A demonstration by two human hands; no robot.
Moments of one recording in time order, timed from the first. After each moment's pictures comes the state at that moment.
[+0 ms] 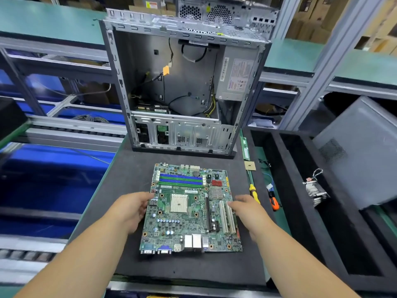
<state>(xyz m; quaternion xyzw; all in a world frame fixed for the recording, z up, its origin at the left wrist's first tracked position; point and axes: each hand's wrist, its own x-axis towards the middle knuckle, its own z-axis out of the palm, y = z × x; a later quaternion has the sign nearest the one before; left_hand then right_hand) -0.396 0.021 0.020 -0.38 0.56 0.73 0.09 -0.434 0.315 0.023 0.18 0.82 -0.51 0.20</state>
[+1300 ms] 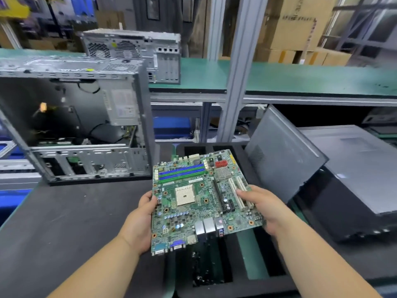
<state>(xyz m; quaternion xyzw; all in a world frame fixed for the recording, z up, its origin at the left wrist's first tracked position) -0.435 0.291 0.063 -0.17 0.46 0.86 0.12 -0.449 0.581 0.126 0.13 0.72 -0.67 0.17</state>
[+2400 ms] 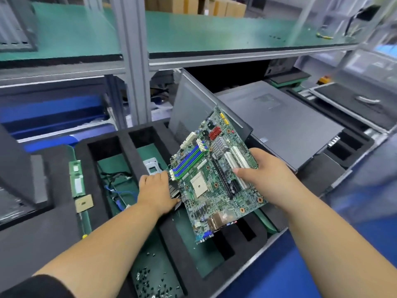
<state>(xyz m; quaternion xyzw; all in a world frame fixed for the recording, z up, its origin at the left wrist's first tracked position) -0.593 0.489 -0.008 0.25 0.97 0.05 0.03 -0.434 0.687 0.182 0.25 0.91 -0.32 -0.04</state>
